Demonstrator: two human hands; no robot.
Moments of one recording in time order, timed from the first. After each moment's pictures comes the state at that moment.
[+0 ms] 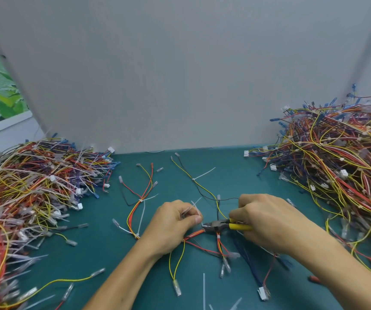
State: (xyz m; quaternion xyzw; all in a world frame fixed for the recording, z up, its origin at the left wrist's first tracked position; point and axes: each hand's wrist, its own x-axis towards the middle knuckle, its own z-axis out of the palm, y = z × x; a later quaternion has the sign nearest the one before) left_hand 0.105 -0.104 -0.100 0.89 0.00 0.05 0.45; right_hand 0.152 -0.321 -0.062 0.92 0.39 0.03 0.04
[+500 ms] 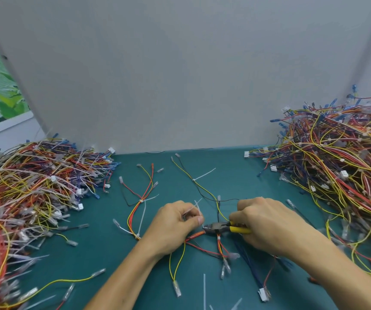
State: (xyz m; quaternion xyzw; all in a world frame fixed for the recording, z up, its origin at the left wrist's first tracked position) left_hand 0.106 -0.106 -0.100 0.89 0.00 0.05 0.46; right_hand 0.153 -0.320 -0.068 0.92 0.39 0.02 0.05
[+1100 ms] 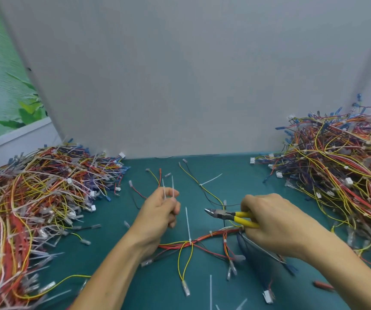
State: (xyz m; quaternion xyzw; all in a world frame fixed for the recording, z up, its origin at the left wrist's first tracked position) left_hand 0.095 -0.084 -0.079 0.72 0.11 0.12 0.67; right_hand 0.139 -0.318 -0.044 0.95 0.31 0.02 -0.06
